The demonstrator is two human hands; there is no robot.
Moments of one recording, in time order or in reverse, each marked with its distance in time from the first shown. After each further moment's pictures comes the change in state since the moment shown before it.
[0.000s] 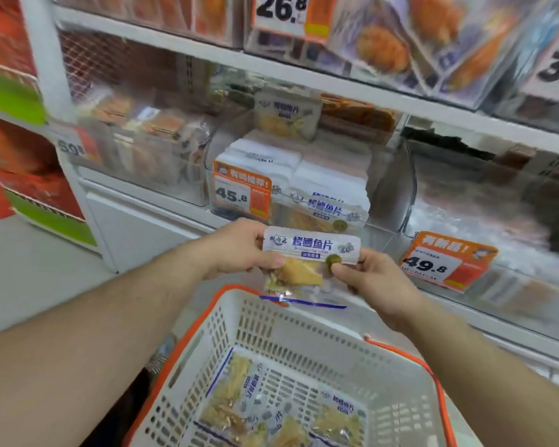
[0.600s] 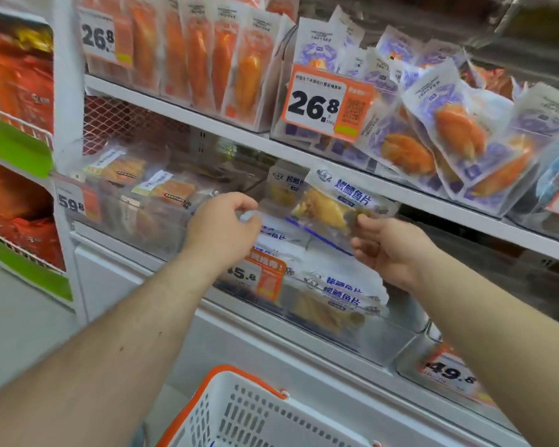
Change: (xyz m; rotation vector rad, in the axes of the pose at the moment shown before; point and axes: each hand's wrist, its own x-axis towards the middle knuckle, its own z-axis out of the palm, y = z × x) left_hand 0.035 0.049 -0.088 0.145 0.837 0.156; right_hand 0.117 -0.136 -0.013 0.216 0.231 0.043
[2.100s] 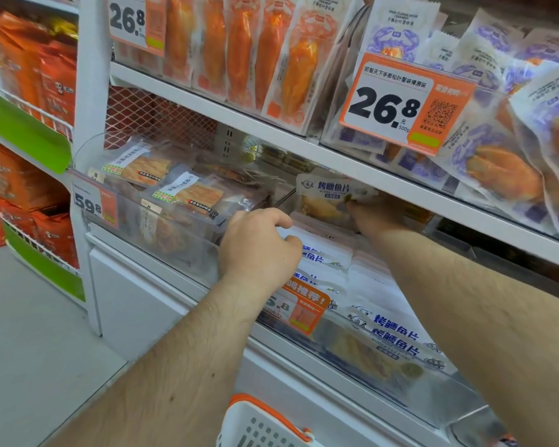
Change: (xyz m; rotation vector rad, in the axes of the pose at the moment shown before) left_hand 0.019 -0.008 0.016 0.072 0.062 -0.102; right_hand 0.139 -0.006 0.083 -0.765 0.239 -0.368
